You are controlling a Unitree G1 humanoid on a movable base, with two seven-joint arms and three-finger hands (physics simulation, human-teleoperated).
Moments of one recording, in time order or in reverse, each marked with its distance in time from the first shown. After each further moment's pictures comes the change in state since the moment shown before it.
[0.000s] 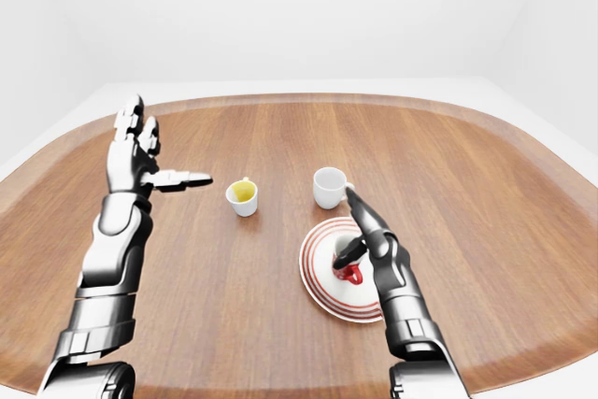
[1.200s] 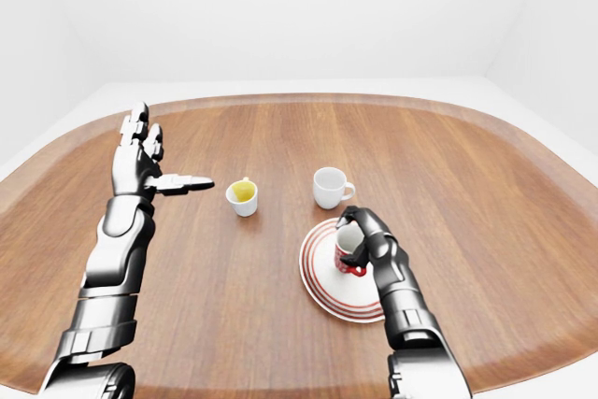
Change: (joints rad) left arm 0.005 -0.002 -0.002 0.035 0.001 0.000 -0.001; right arm -0.049 -0.004 0.000 0.152 0.024 0.000 -0.055
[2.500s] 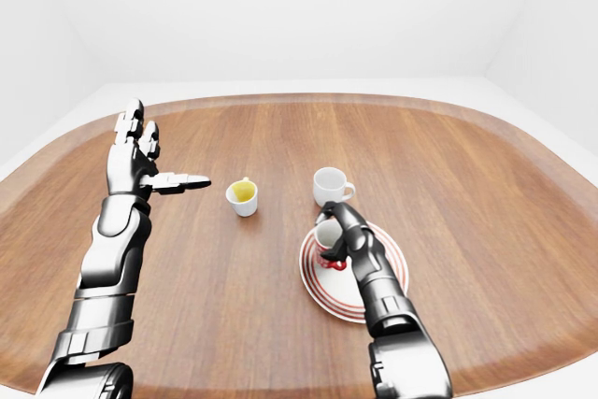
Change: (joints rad) left arm 0.001 0.010 0.009 -0.018 -0.012 0.000 -0.004; right arm -0.087 0.084 0.053 0.076 -0.015 0.000 -0.023
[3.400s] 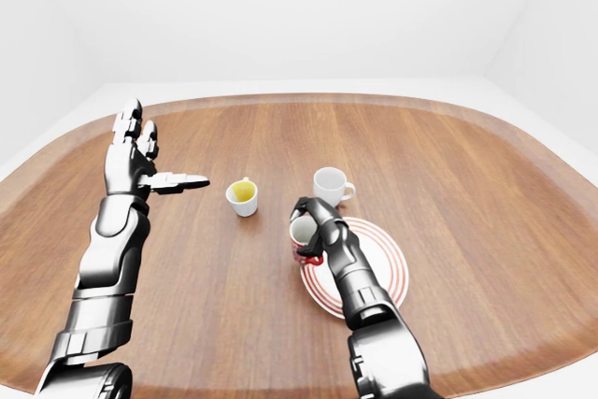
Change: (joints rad) left arm 0.001 0.004 0.004 -0.003 -0.005 0.000 -0.003; right arm -0.077 0.105 0.050 0.039 -0.031 0.000 0.003
